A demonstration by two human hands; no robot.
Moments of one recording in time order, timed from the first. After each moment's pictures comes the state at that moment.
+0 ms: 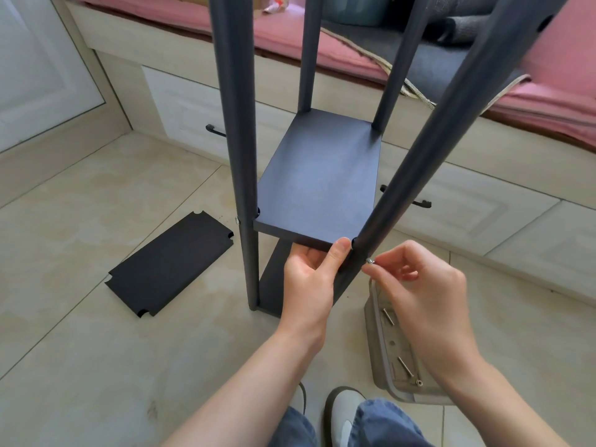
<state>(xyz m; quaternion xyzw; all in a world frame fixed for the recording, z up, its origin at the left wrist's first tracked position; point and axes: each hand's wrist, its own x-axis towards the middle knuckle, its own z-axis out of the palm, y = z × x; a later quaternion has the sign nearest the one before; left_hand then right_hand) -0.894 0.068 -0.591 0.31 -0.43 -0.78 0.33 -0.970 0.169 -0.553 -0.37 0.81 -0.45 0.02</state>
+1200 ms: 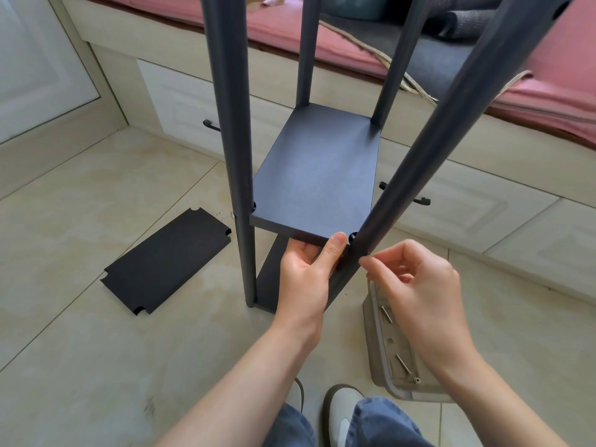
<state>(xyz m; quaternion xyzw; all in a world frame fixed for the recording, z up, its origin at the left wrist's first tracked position) -0.895 0.063 -0.598 0.30 -0.43 -0.78 0.33 -0.970 0.164 -0.555 -0.32 0.81 -0.49 0.08</state>
